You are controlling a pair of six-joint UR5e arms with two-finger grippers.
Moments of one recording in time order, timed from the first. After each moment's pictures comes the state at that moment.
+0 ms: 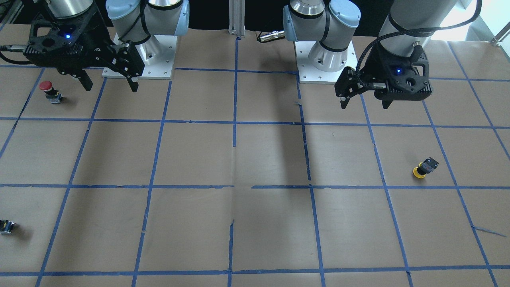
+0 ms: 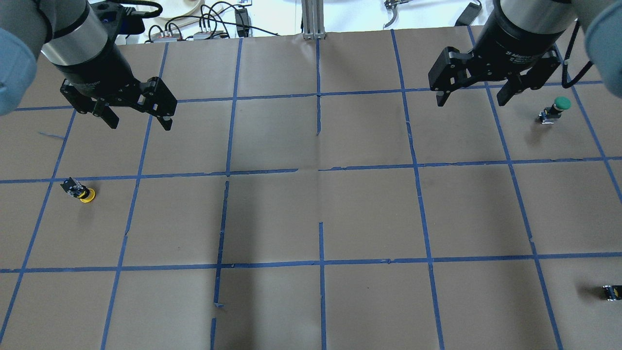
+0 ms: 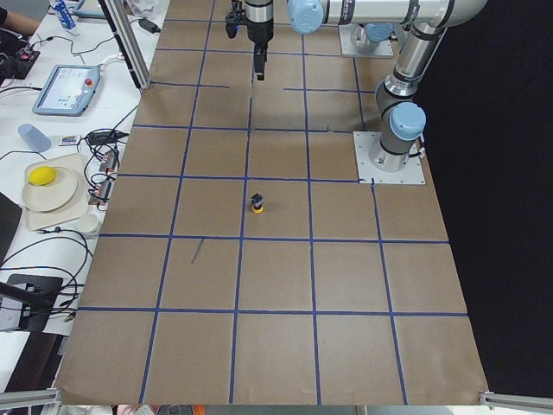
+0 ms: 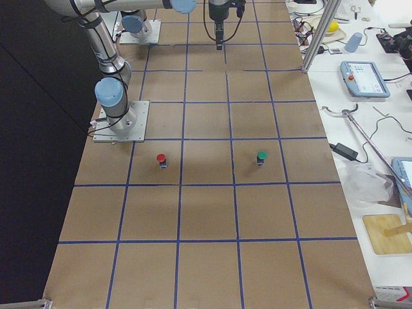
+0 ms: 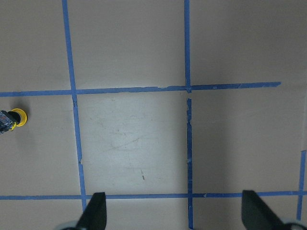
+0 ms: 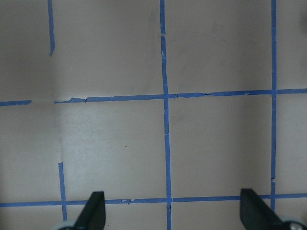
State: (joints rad) left arm -1.50 -1.57 -1.58 -1.59 1.61 0.18; right arm 1.56 -1.64 1.56 -1.57 -1.55 0.02
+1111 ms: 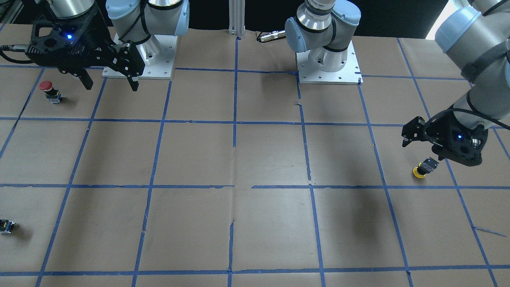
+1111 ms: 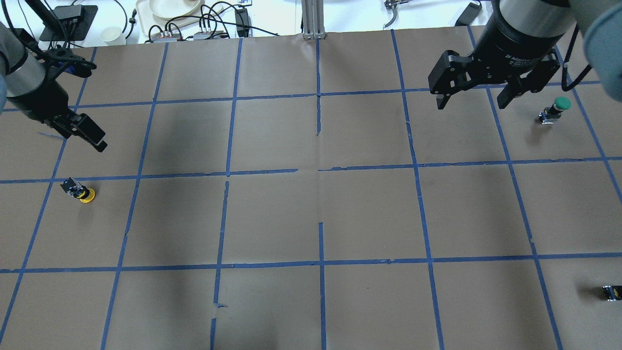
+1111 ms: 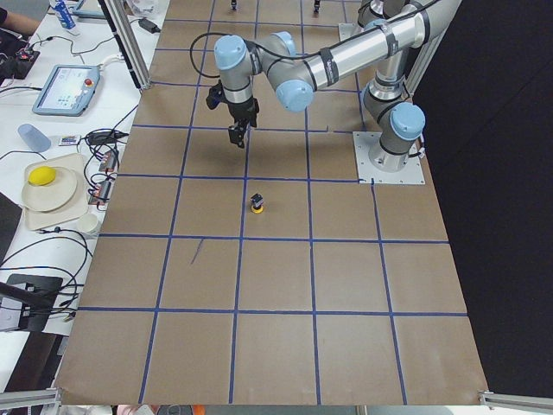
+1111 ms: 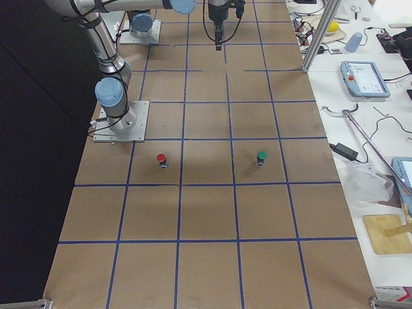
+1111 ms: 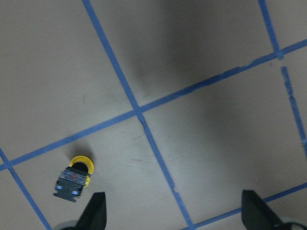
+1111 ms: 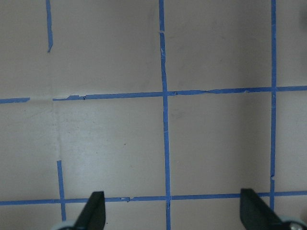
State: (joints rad) left arm -1.12 -1.77 -1.68 -1.30 1.63 0.91; right arm 1.56 -1.64 1.57 -1.57 -1.55 0.02
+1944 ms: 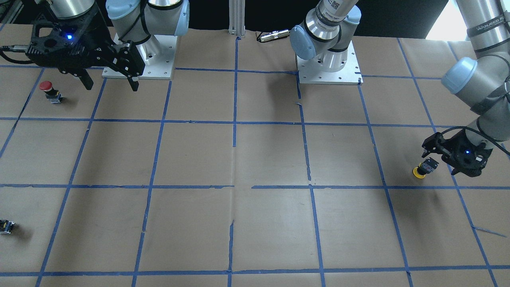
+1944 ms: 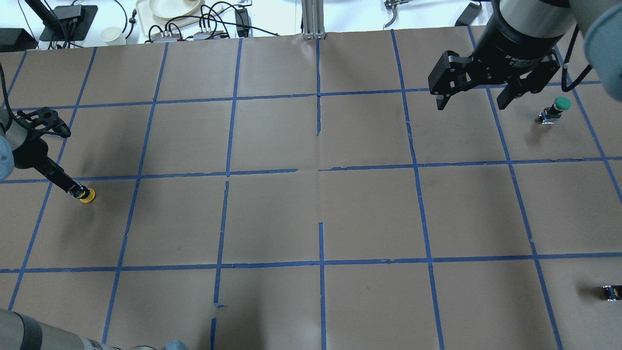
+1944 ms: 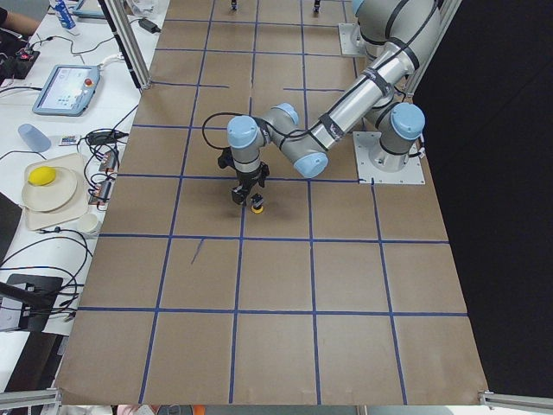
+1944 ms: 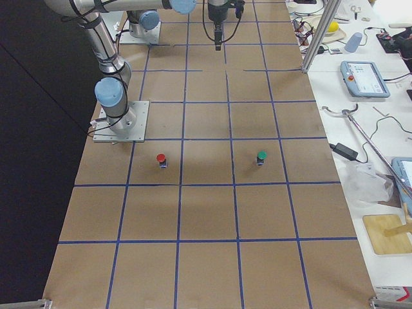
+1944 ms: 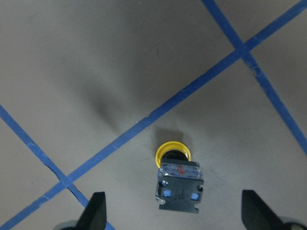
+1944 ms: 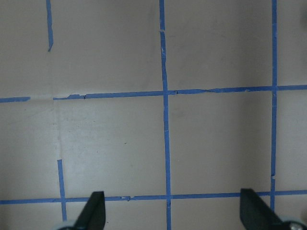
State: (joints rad) left arm -0.94 -1.89 -1.87 -0.97 1.64 1.30; right arm 1.56 -1.64 1.57 -1.57 -1.55 0.02
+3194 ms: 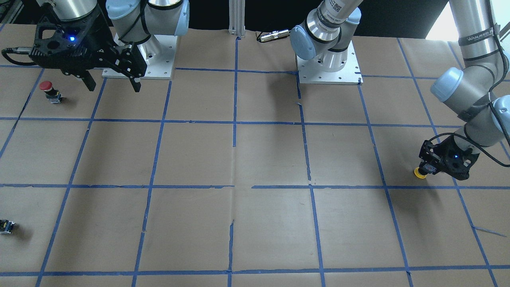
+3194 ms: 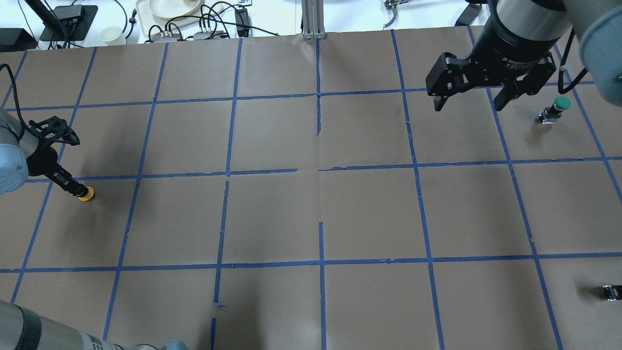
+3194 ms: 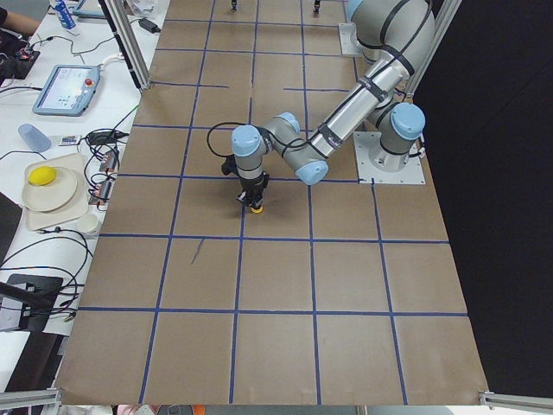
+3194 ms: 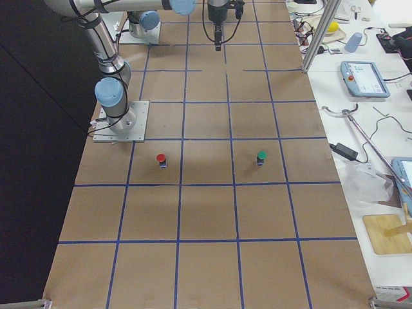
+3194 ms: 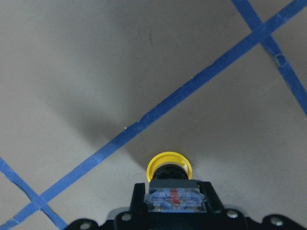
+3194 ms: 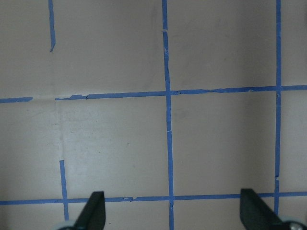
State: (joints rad) left arm -0.94 -1.91 -1.89 -0.91 1.64 1.28; right arm 1.56 -1.64 1.58 -1.58 -1.54 0.02
